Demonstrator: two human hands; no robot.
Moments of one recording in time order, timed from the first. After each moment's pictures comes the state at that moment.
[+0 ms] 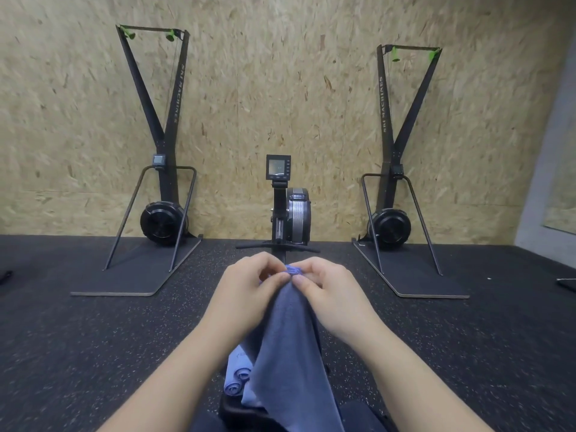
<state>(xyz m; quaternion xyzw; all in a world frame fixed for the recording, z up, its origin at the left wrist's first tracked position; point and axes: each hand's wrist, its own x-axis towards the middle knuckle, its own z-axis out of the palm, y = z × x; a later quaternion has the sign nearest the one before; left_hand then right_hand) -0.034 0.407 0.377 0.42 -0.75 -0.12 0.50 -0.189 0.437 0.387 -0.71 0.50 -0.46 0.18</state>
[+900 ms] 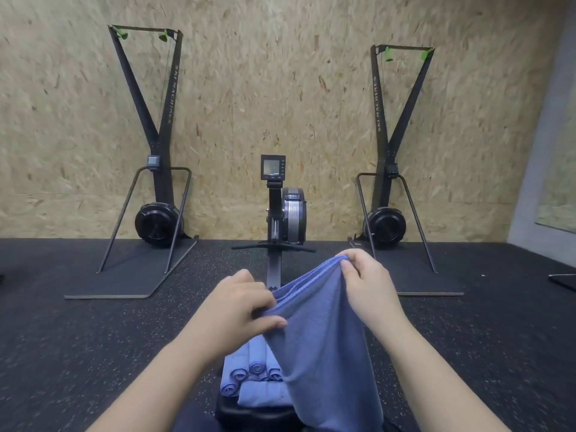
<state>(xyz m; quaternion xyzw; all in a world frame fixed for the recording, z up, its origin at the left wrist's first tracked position) -0.010 0.388 0.349 0.34 -0.88 0.07 0.32 -0.243 0.419 0.375 -0.62 0.57 -0.53 0.10</state>
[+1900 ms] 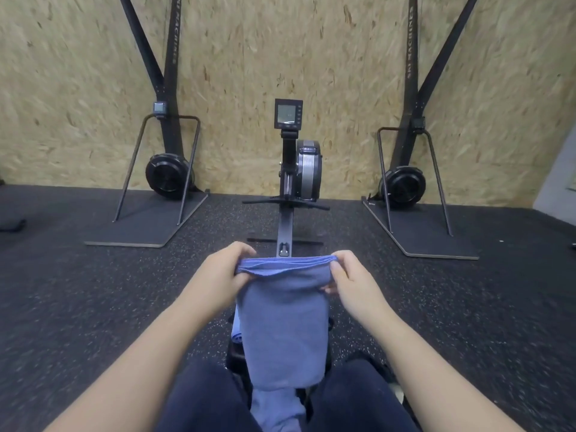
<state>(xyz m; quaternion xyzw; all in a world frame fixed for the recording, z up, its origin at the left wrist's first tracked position) 0.012 0.342 0.297 0.53 -0.76 -0.13 0.37 -0.226 0.363 0.285 -0.62 0.58 -0.45 0.28</state>
